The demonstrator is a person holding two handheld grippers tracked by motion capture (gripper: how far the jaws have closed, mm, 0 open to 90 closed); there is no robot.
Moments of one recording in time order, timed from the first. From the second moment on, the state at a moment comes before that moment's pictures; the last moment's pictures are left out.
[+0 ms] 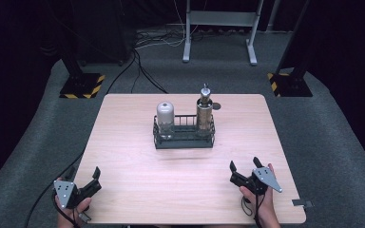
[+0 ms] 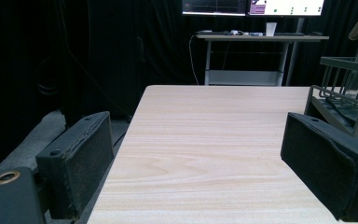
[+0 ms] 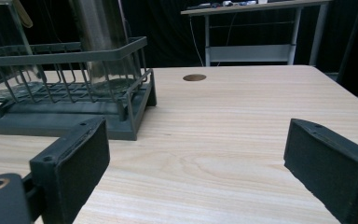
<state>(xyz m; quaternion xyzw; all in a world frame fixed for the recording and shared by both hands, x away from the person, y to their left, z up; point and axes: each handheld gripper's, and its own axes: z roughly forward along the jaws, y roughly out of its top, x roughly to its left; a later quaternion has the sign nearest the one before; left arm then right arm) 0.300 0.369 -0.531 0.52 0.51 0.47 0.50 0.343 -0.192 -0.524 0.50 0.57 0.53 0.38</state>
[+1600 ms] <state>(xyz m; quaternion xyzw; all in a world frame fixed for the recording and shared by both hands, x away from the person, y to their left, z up) 0.299 0.369 -0.531 0.52 0.51 0.48 0.50 0.320 -0.268 -0.524 0.55 0.52 0.51 0.40</state>
